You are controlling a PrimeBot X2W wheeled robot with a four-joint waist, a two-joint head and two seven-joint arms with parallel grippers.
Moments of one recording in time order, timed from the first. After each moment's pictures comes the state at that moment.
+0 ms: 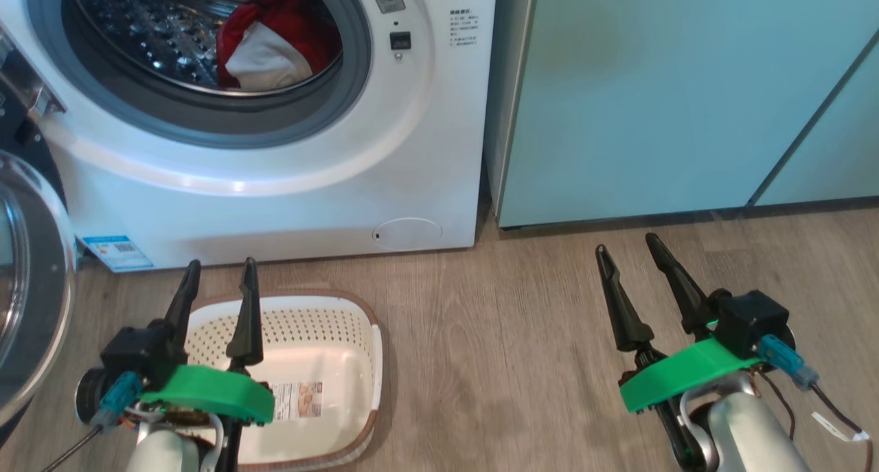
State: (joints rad) left arm -0.04 0.04 0.00 0.14 -0.20 -0.05 -0.26; right arm -0.09 -0.05 0.13 0.22 0.23 0.13 -0.26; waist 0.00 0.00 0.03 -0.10
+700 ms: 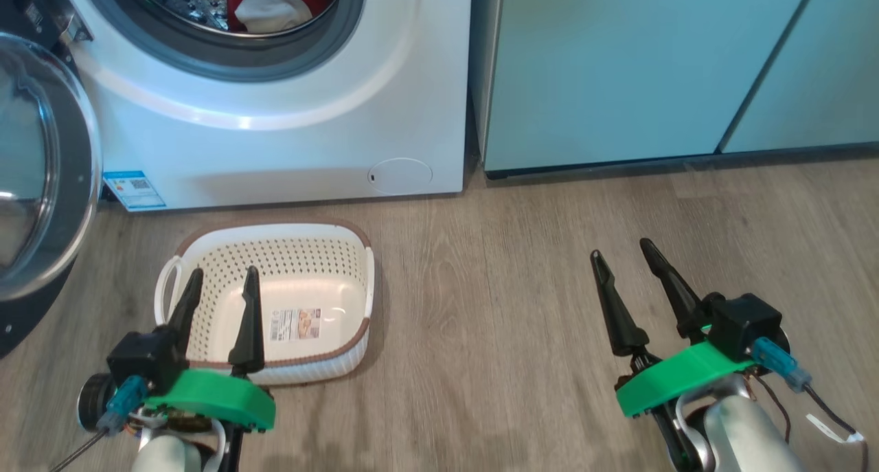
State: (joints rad) left arm -0.03 0.04 0.00 0.17 -0.19 -0.05 -0.26; right arm -0.09 -0.05 0.14 0.23 0.23 0.13 -0.26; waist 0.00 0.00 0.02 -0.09
